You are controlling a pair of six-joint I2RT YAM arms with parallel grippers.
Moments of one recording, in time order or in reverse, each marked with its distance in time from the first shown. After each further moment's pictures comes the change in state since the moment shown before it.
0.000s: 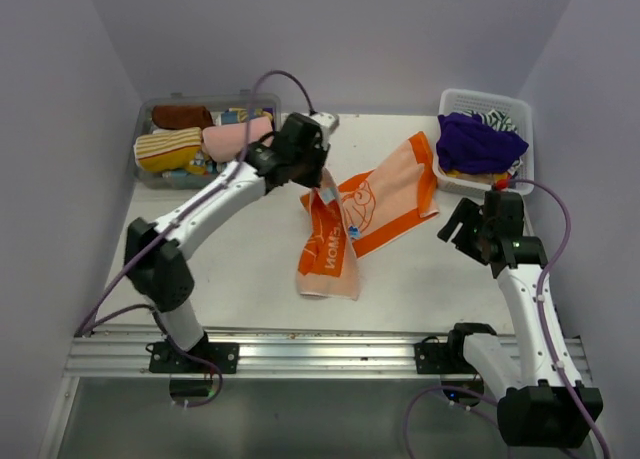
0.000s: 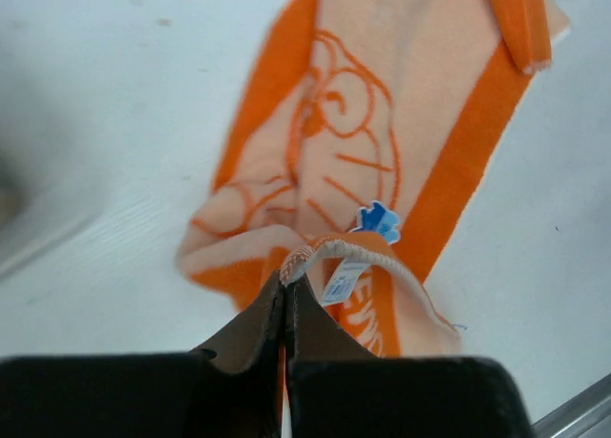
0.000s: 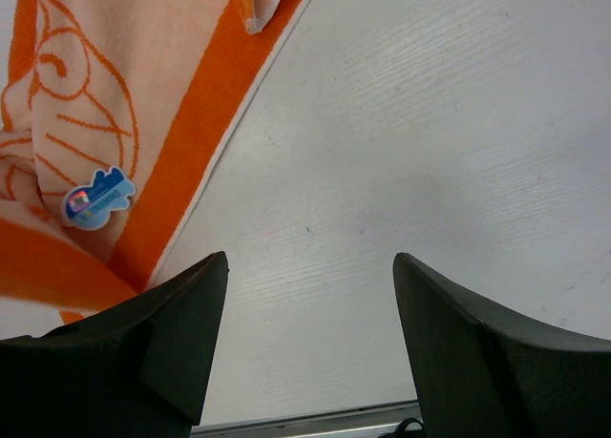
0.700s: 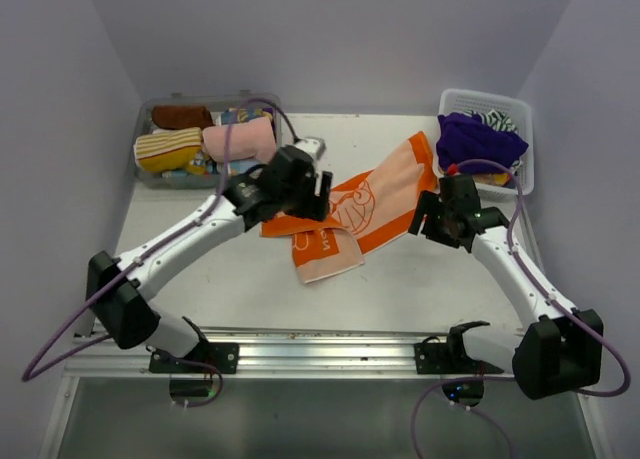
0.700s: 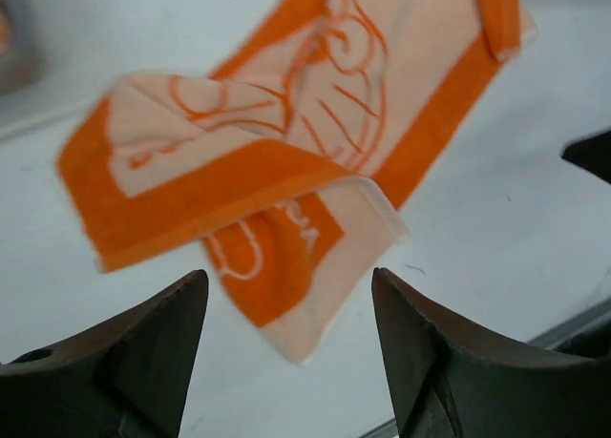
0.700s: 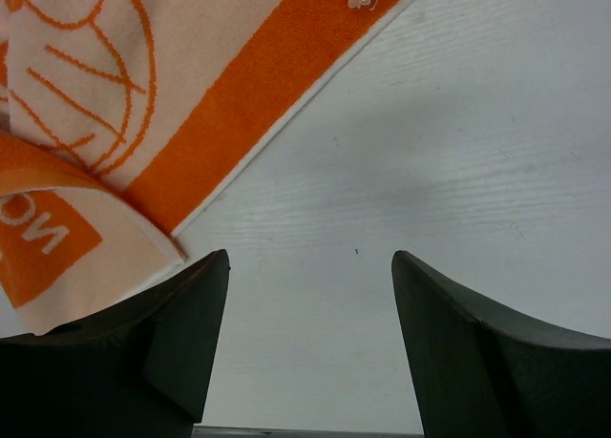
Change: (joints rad) left arm 0.052 -0.478 -0.353 -0.017 -0.095 -0.193; right arm 0.236 0.259 0.046 0.137 0.042 -0.012
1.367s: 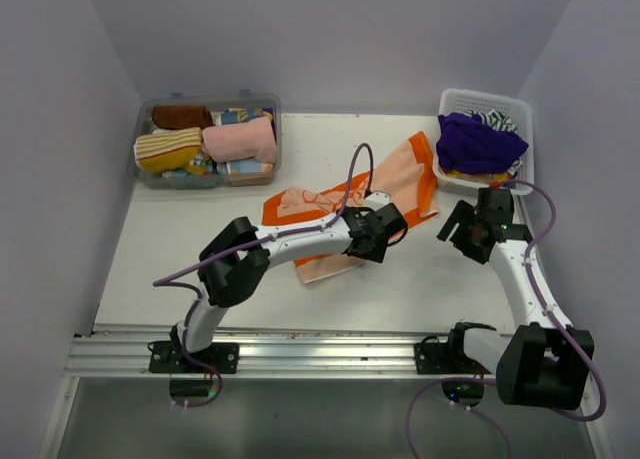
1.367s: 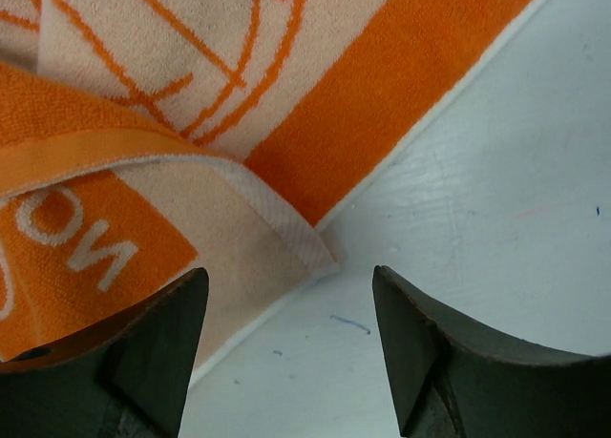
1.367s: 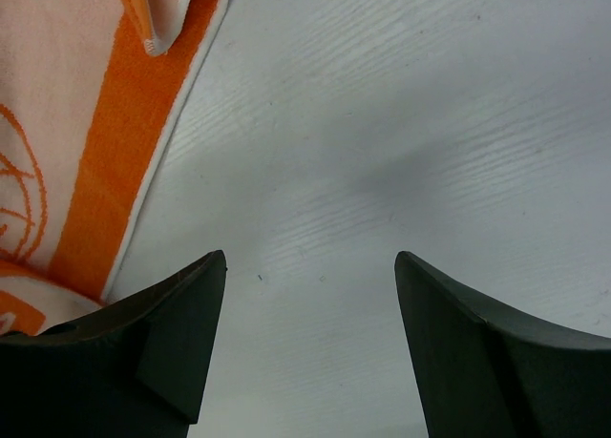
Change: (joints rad) left arm -0.423 0.663 0.275 -0.063 -0.292 -0.312; right arm -0.292 -0.043 -0.126 0.036 -0.026 -0.025
